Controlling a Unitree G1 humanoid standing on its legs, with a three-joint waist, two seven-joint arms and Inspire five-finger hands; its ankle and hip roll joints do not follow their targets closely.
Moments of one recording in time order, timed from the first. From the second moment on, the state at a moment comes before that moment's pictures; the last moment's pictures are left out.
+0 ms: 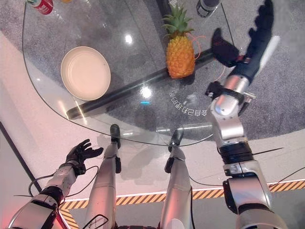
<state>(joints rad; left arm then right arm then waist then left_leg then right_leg) -0.46 0.39 -0.26 1.09 -0.63 -0.10 0.05 -0.79 -0.57 0.19 0.30 0.30 -0.16 -0.67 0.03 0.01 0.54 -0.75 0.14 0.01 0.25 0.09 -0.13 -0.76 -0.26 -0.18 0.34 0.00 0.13</state>
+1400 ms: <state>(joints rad) -0.43 0.31 -0.30 1.09 -0.62 -0.12 0.06 -0.84 -0.45 0.33 0.44 0.16 0.07 -0.74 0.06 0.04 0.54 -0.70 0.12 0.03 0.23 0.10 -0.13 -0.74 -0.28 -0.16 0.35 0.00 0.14</state>
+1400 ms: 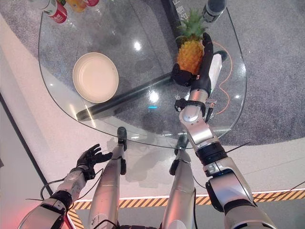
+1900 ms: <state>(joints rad) -0.43 0.31 -0.30 1.09 -0.62 -0.12 0.06 -0.85 -0.45 0.34 0.50 0.16 0.09 -0.80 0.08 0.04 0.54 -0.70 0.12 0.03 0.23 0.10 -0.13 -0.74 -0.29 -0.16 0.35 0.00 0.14</state>
